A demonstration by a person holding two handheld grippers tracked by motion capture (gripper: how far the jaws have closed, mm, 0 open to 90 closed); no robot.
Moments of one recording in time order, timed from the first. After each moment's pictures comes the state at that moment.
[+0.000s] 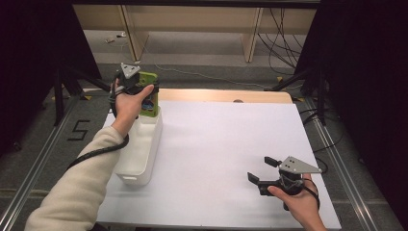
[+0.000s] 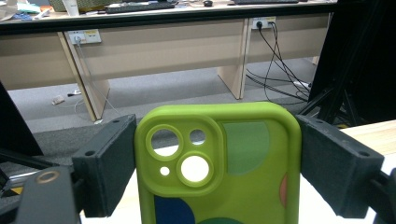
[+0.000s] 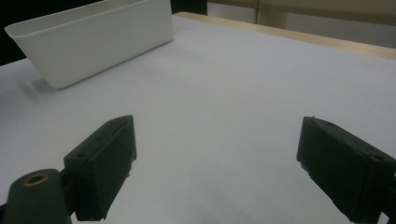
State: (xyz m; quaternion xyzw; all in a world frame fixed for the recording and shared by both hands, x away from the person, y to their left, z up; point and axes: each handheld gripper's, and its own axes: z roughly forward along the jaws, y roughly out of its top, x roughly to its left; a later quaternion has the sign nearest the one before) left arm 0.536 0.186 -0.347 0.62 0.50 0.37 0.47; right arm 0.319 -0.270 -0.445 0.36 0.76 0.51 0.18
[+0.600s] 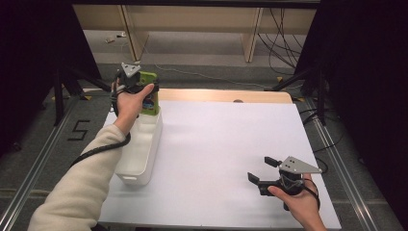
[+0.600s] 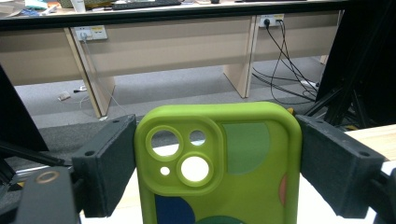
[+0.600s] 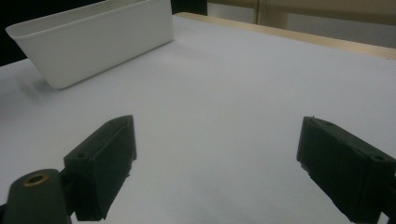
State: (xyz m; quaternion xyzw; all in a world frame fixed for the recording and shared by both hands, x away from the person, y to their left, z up) left arm 0.545 0.187 -0.352 0.62 0.51 0.38 0.46; right arm 0.319 -0.270 -0.445 0.36 0.76 0.51 0.18
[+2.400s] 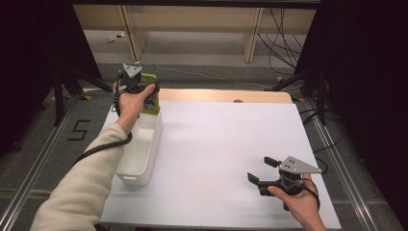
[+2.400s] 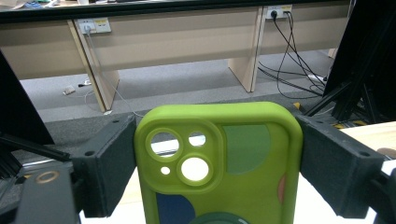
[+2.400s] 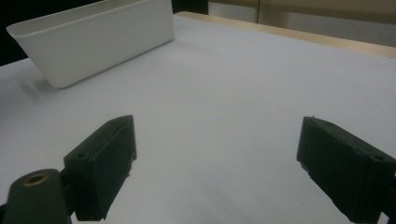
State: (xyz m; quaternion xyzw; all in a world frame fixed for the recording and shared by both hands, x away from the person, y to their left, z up) left arm 0.555 0.187 -0.362 0.62 0.52 0.38 0.45; right arm 0.319 -0.270 -0.445 0.36 0.76 0.51 0.18
